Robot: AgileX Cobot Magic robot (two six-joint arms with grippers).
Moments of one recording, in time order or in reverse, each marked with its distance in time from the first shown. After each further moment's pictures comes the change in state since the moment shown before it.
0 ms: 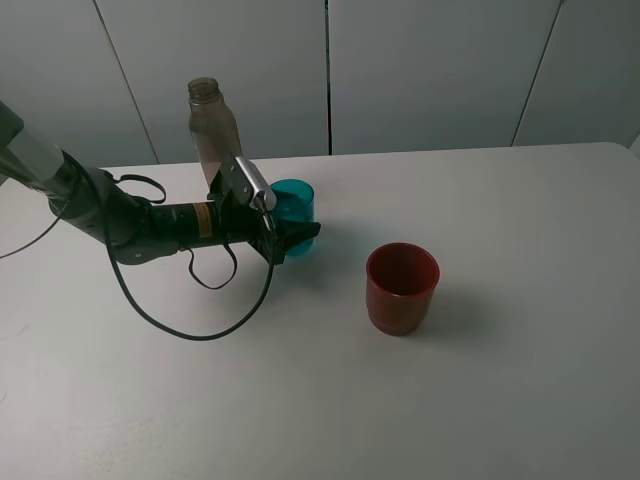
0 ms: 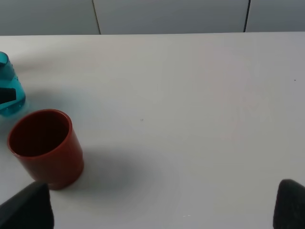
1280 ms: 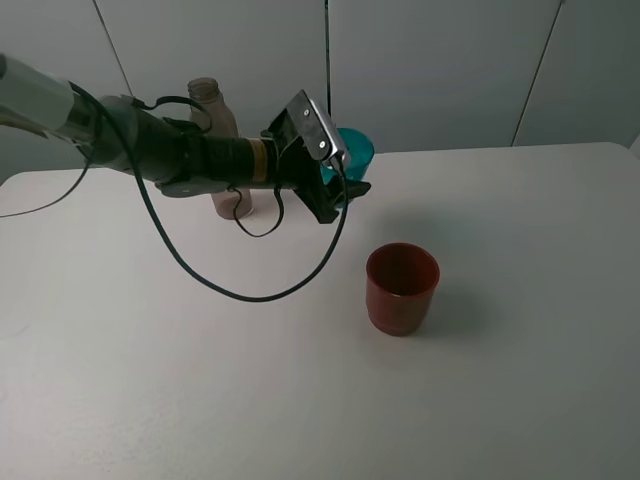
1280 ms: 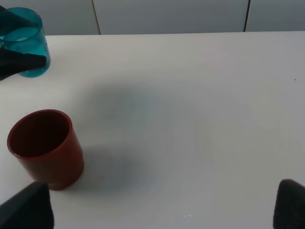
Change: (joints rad) left arm -0.192 -0.145 -0.209 0.104 0.369 -0.035; right arm 0.000 0.000 0.000 0.000 0.000 0.004
